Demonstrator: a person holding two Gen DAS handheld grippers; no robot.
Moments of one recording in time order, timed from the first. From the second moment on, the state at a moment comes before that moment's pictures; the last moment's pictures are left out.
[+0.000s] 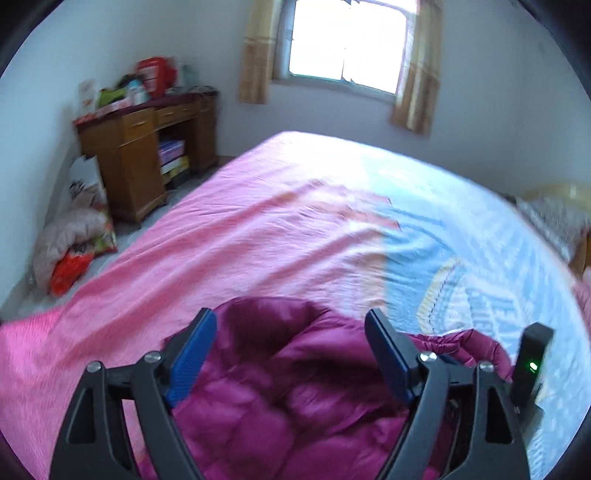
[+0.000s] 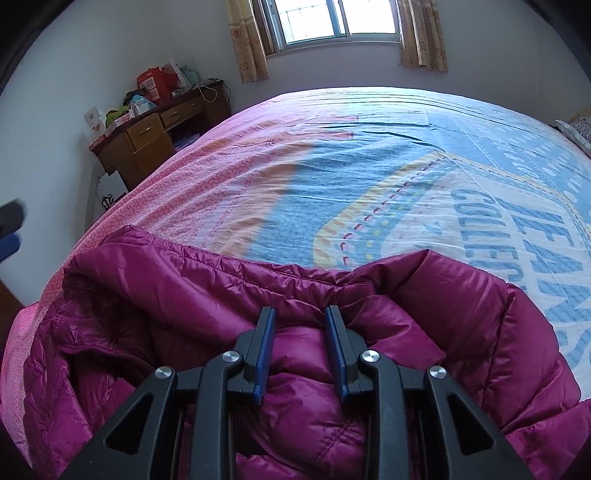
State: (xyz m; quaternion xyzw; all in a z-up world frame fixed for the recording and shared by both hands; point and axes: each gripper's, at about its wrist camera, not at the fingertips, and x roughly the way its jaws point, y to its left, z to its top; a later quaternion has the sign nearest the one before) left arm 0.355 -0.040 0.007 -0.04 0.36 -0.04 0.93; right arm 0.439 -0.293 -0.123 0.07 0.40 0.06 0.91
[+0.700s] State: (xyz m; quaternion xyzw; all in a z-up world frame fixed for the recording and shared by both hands) left arm 0.427 -0.044 -0.112 0.04 0.45 0.03 0.89; right arm 0.415 -0.329 -0.114 0.15 0.38 0.05 0.91
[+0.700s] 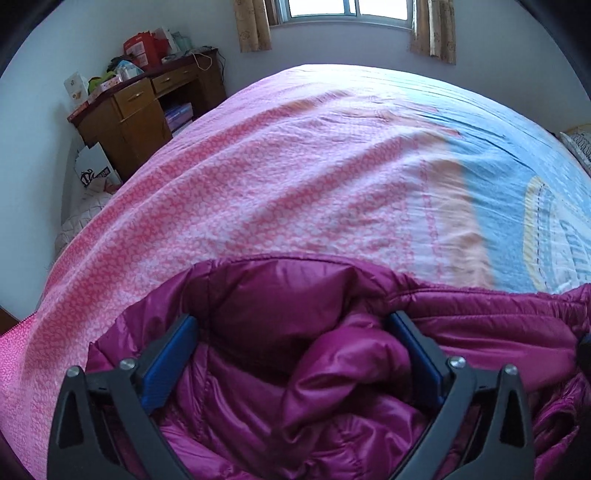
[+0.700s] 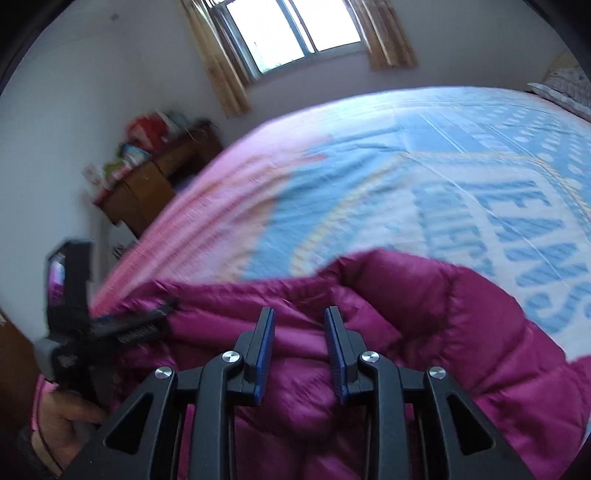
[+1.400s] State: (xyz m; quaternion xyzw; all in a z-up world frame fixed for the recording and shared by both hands) left arm 0.418 -0.051 -0.101 0.04 0.44 0.03 0.90; right arm 0.411 -0.283 -0.118 -0.03 0.42 0.02 0.91
